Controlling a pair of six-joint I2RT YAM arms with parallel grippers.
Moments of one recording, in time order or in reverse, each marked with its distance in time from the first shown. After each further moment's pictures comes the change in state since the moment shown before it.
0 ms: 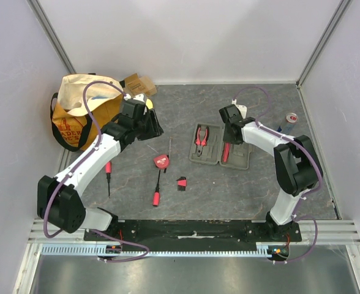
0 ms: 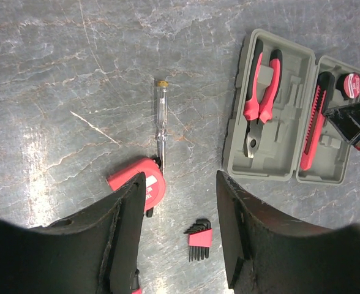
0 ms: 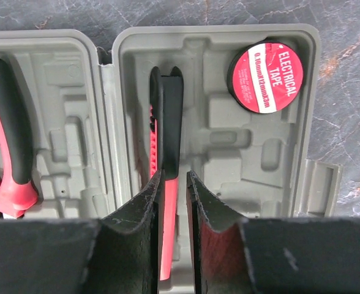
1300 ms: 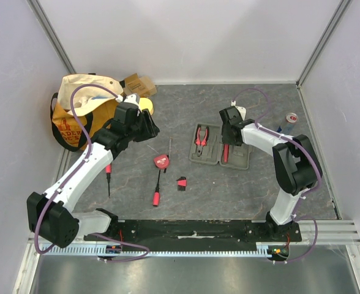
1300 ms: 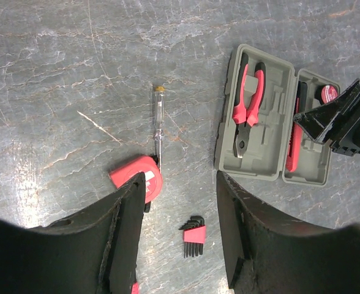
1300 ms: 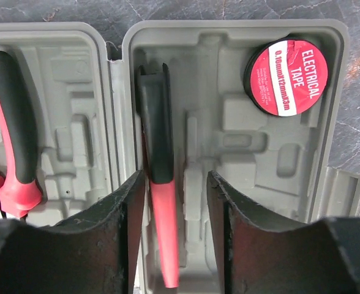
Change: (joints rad) left arm 0.000 -0.126 -0.045 -0.001 -0.020 -0.022; right arm 0.002 0.008 -0.029 0.051 -0.037 -0.003
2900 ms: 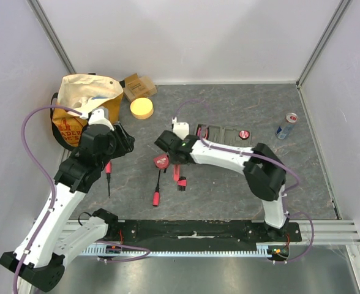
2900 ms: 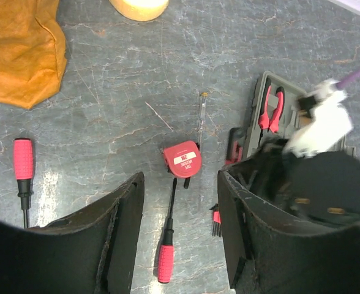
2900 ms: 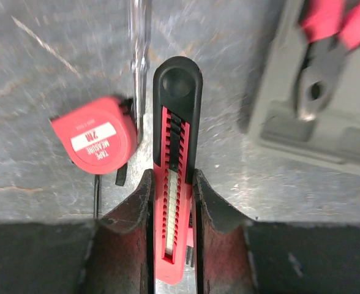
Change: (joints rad) left arm 0.000 -0.434 -0.050 -0.255 -0.209 0.000; right arm 0.592 0.201 0.365 -0.244 0.140 0.368
